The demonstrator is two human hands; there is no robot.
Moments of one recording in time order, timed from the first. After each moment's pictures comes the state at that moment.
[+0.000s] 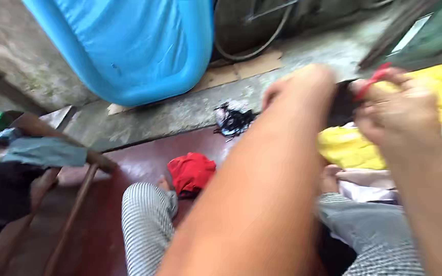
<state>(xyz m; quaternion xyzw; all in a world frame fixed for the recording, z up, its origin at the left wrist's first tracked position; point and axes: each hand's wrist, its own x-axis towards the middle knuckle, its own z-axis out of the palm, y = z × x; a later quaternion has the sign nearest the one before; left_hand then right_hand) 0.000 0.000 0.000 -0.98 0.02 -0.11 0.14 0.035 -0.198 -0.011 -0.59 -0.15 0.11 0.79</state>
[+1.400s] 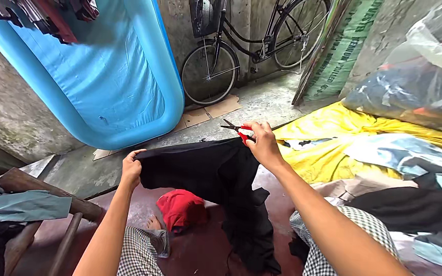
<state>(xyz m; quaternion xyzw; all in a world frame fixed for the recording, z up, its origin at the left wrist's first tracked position) -0.295 0.119 0.012 -0.71 -0.38 -0.36 -0.48 0.015 -0.155 -0.017 -0.77 -0.40 -0.10 0.48</state>
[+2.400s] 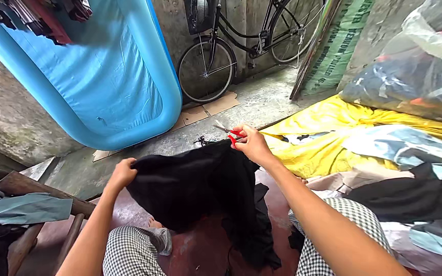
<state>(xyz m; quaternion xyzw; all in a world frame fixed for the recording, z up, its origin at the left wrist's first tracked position) -0.322 0.138 0.034 -0.89 -0.42 -0.08 -0.17 0.014 -0.146 -0.028 -0.75 -0.38 0.07 0.55</state>
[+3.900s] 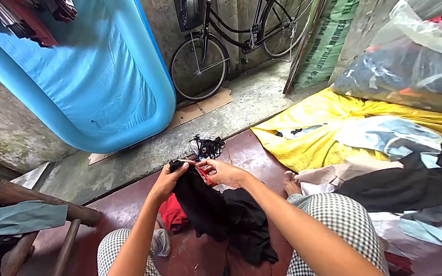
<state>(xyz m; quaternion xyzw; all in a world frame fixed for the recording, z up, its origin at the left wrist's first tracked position) -0.247 0.009 -0.022 -0.75 -0.15 -0.14 -0.63 -0.047 -0.128 -0.087 -0.53 -0.39 0.53 0.54</state>
